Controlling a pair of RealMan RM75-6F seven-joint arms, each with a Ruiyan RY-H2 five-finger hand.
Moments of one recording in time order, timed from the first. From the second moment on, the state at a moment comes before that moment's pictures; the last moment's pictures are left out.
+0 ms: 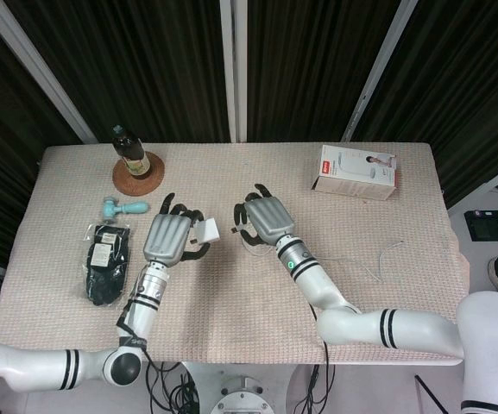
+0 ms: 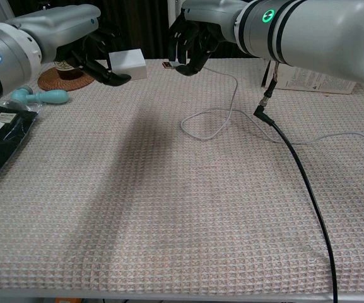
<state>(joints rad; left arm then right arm) -0.80 -1.62 -0.29 -1.77 0.84 1.30 0.74 1.09 -1.59 0.36 -1.57 -0.62 0.91 -0.49</state>
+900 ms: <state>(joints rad) -0.84 -1.70 -0.30 -1.72 0.84 1.38 0.85 1.15 -1.66 0.39 -1.51 -0.51 0.96 -0.48</state>
